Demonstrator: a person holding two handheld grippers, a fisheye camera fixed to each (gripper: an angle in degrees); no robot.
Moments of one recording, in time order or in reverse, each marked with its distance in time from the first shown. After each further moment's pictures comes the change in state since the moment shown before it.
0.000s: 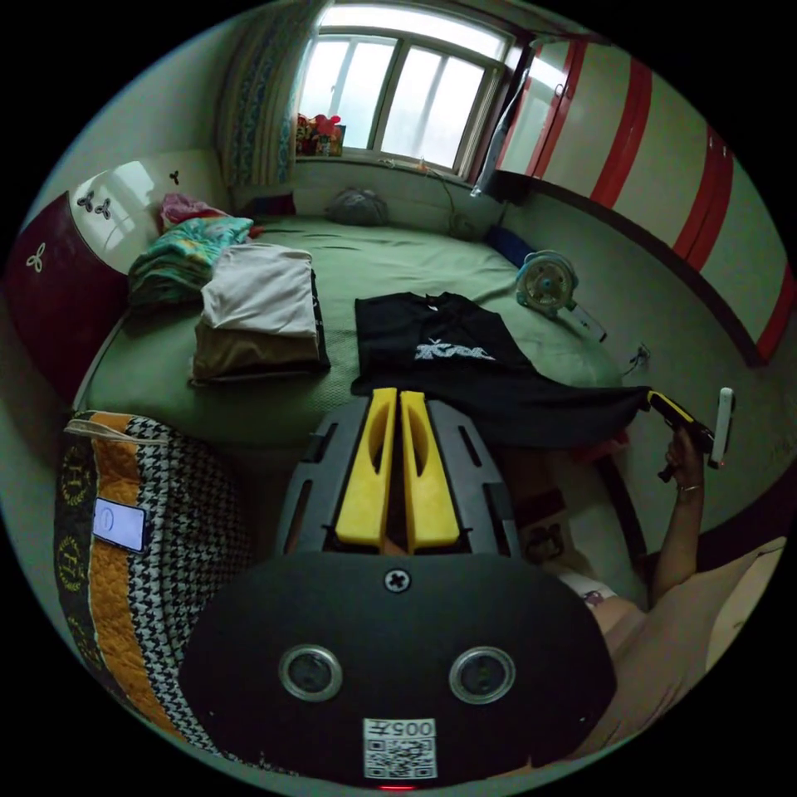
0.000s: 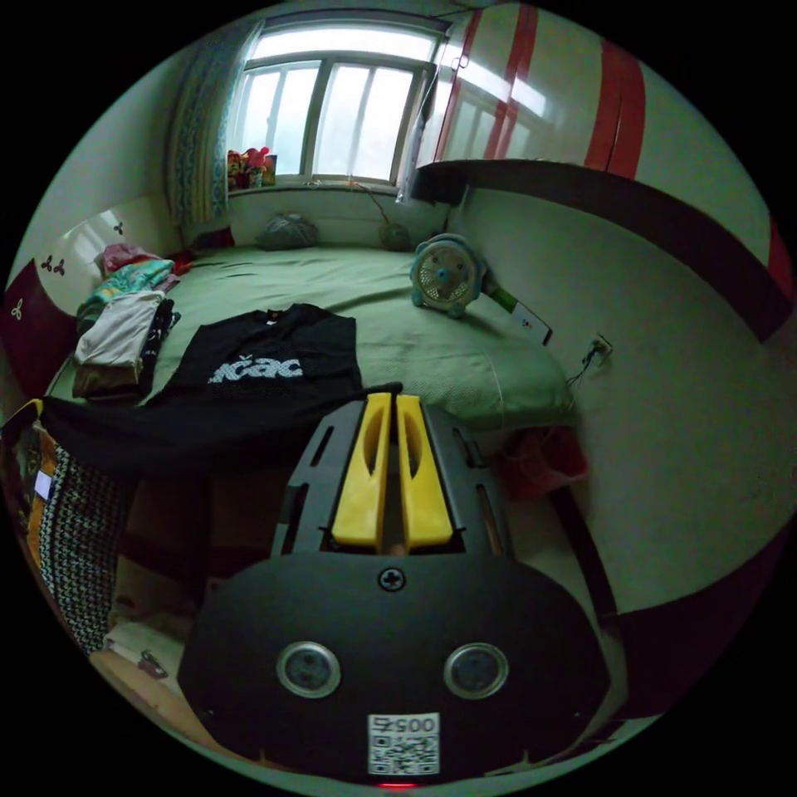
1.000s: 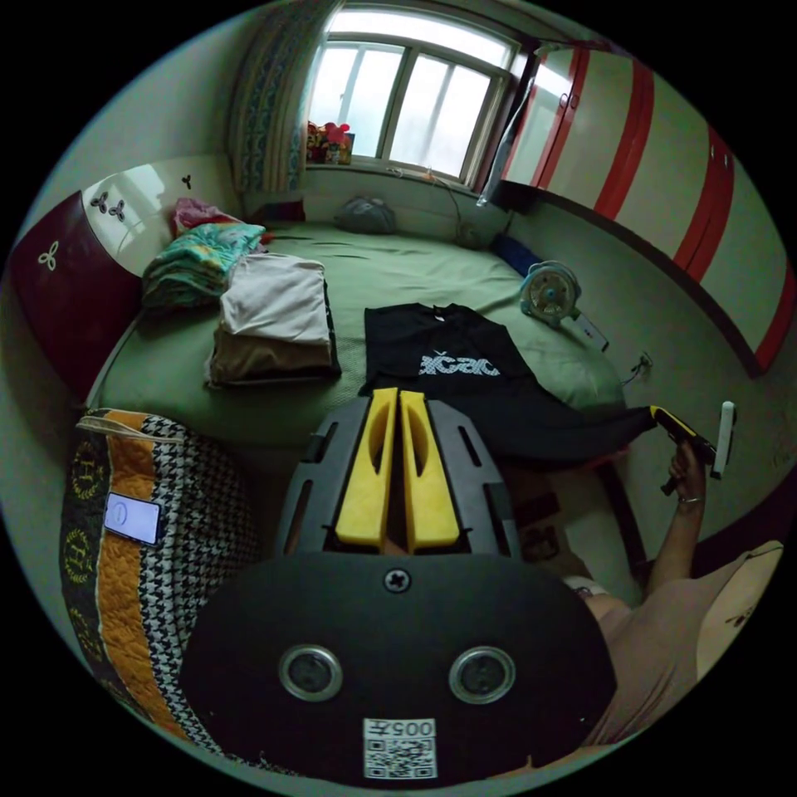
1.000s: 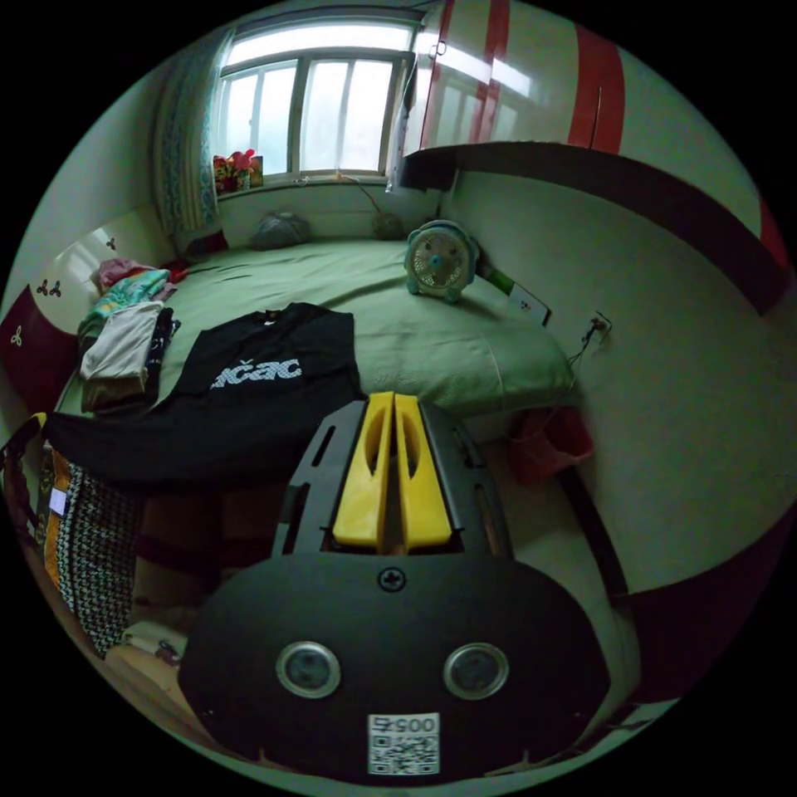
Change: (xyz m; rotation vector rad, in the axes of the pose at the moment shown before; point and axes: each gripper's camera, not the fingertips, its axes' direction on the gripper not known) left arm -0.031 -0.062 0.005 -0.005 -0.030 -0.030; right arm 0.026 -0.042 0.019 -0.053 -0.020 0.058
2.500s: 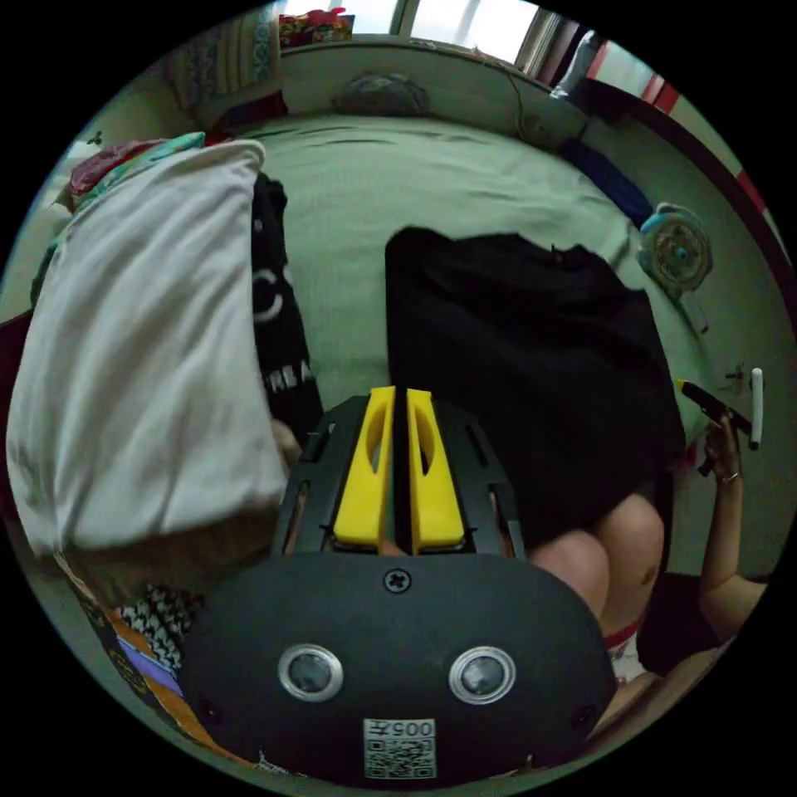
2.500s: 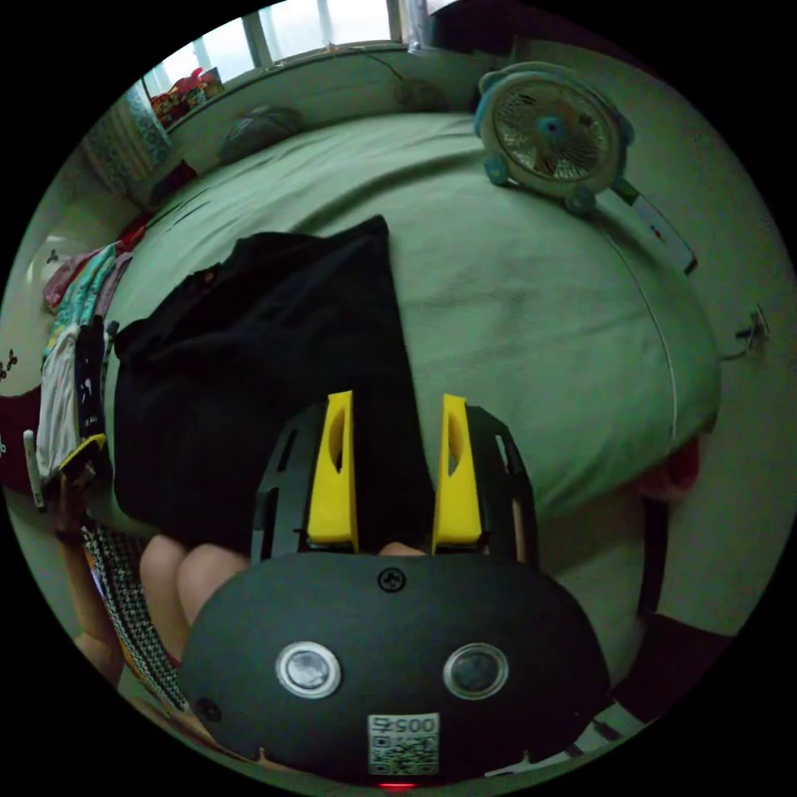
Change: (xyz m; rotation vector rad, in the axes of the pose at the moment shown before) left arm -0.089 -0.276 0.686 -0.391 -0.090 0.006; right arm -0.077 -0.250 0.498 -0.414 -0.164 0.036
